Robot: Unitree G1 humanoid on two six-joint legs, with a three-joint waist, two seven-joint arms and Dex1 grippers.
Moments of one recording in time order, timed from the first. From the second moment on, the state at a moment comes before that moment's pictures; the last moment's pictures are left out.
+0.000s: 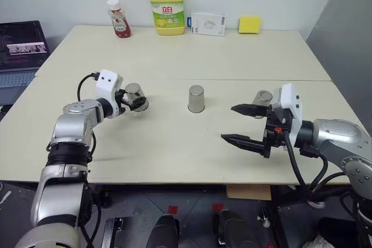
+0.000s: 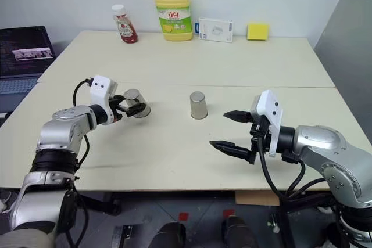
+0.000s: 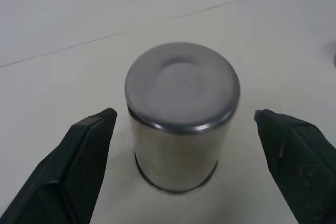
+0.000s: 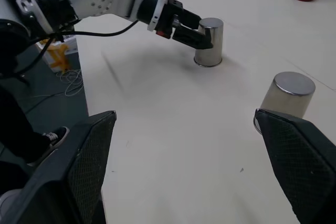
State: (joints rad) left arm -0.78 0.62 0.07 0.60 -0.21 0.46 -0.65; right arm -0.39 -0.75 -0.07 -0.63 0.83 0.86 0.72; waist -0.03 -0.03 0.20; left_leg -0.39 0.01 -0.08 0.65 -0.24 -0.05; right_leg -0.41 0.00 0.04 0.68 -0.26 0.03
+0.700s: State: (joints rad) left arm -0.91 0.55 0.07 0.89 -0.14 0.30 -0.64; right arm -0.38 -0.75 -0.06 -0.63 0.84 0.86 0.69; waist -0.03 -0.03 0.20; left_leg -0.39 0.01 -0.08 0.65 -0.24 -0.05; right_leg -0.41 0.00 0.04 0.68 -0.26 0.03
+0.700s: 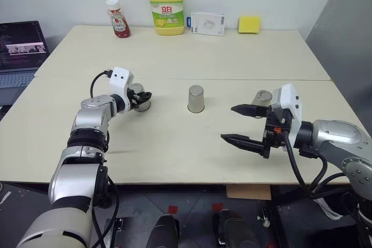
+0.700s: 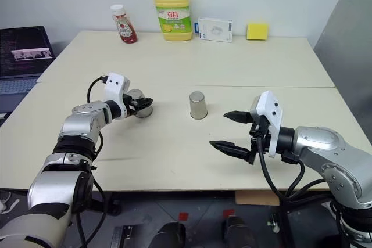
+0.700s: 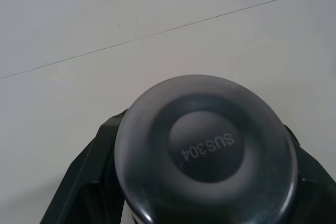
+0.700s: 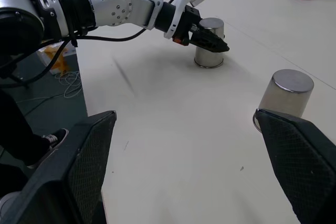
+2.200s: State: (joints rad) left arm -0.73 0.77 0.26 0.45 -0.16 0.37 -0.48; right arm -0.40 -0.76 -0.06 -0.61 0.83 0.85 0.70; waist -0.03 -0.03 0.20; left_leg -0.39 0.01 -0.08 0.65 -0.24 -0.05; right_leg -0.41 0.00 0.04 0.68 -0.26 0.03
